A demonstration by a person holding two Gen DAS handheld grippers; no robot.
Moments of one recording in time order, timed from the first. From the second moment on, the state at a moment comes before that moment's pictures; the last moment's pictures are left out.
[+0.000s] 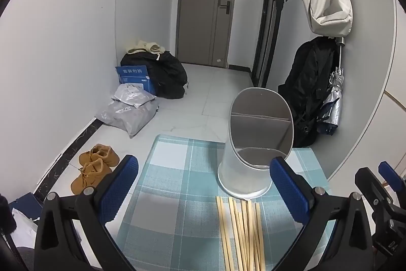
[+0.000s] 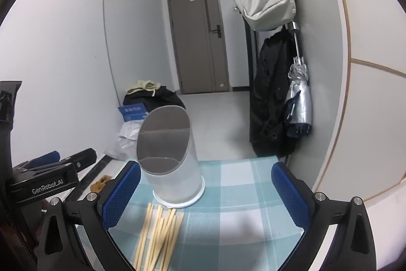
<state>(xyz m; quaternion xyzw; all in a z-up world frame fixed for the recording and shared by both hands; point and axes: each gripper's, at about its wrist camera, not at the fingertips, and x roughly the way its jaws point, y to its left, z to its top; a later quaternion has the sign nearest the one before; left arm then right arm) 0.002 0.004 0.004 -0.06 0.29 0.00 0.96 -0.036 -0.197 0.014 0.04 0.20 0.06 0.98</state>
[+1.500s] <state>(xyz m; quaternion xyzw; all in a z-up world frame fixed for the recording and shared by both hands) 0.005 0.007 -0.005 -0.07 0.30 0.01 0.95 -0.041 -0.197 0.014 0.04 0.20 0.09 0.97</state>
